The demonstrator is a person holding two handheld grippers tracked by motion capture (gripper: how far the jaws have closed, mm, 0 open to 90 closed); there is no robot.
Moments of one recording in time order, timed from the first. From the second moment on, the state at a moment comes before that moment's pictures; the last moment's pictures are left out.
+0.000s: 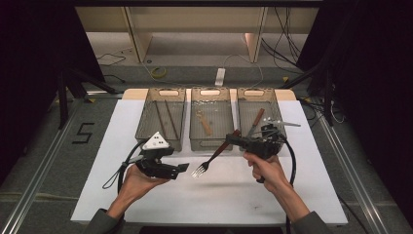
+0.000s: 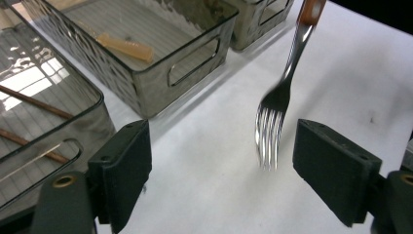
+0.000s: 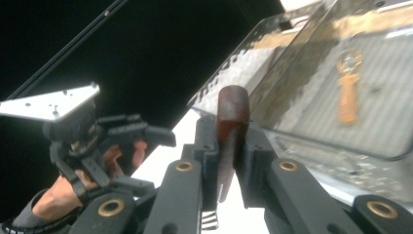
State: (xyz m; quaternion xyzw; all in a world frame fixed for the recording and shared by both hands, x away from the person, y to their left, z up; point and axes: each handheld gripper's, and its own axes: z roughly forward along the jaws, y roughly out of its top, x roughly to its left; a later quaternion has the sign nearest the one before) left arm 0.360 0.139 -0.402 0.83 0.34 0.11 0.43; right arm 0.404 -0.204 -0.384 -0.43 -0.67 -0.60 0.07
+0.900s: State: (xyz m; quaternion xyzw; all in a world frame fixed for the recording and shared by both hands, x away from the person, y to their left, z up) left arm 0.351 0.157 -0.414 0.82 0.35 0.13 0.42; right arm 0.464 -0.311 -0.317 -0.52 -0.63 -0.57 -0.03
